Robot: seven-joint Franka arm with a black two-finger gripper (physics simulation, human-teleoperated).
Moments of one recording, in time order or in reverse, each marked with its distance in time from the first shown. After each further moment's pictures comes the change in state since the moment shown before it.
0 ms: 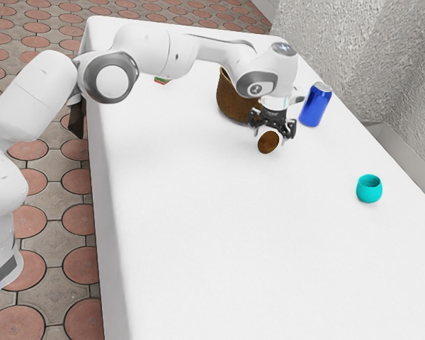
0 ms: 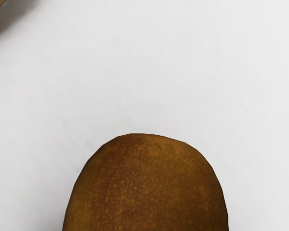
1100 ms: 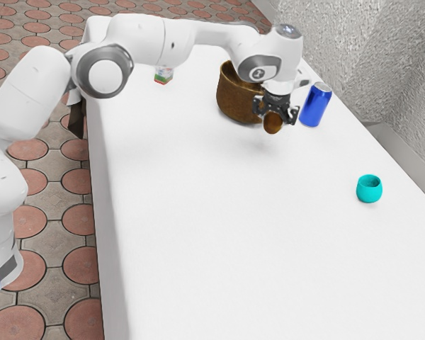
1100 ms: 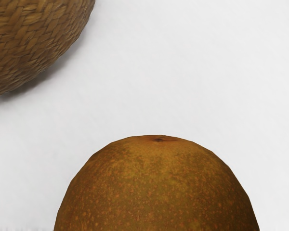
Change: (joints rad) arm -0.014 -0.107 0.007 0.002 0.004 -0.058 -0.023
